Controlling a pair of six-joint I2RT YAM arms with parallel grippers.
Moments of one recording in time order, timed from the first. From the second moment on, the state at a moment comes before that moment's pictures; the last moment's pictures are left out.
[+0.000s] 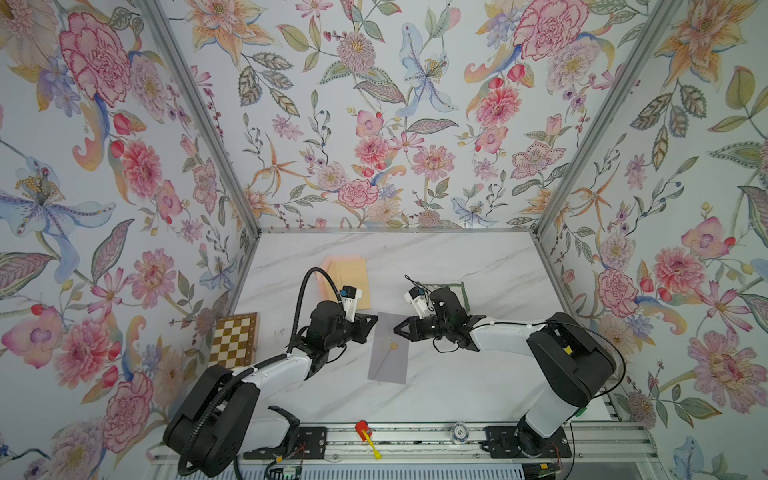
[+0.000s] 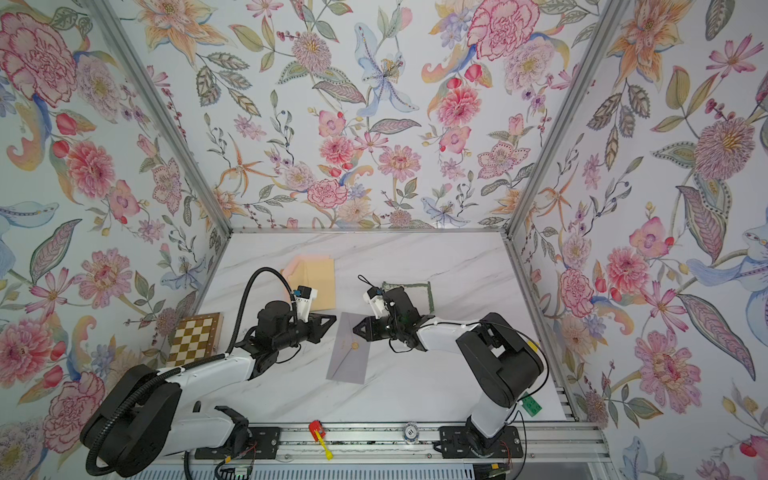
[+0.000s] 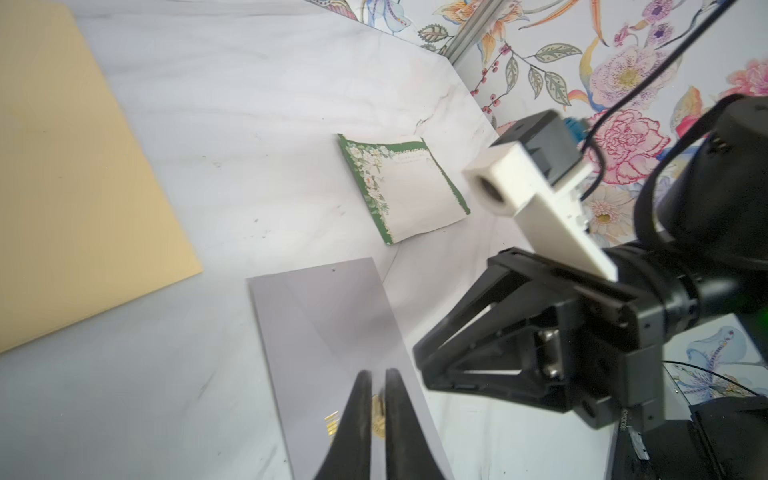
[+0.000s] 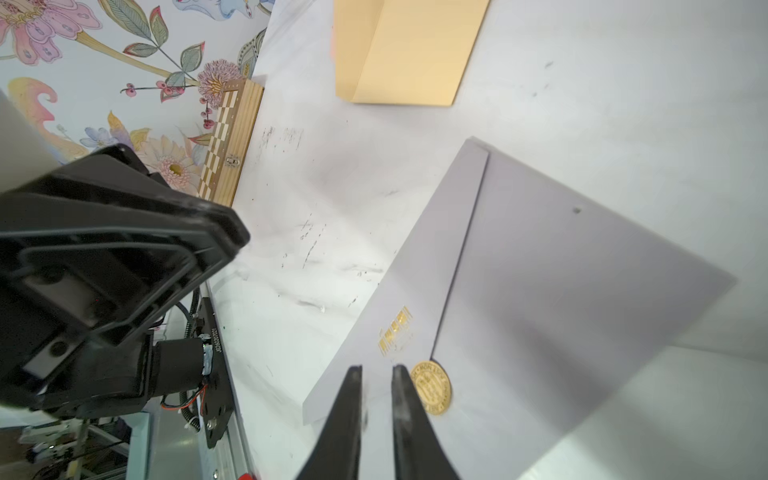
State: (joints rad) left arm -0.46 1.28 0.42 0.39 0.37 -0.46; right arm 0.68 1.68 0.80 0.18 -0.52 0.51
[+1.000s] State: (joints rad) left arm -0.36 1.20 0.34 0.41 0.42 -0.51; right arm 0.83 1.88 1.05 -0.20 -0.40 0.19
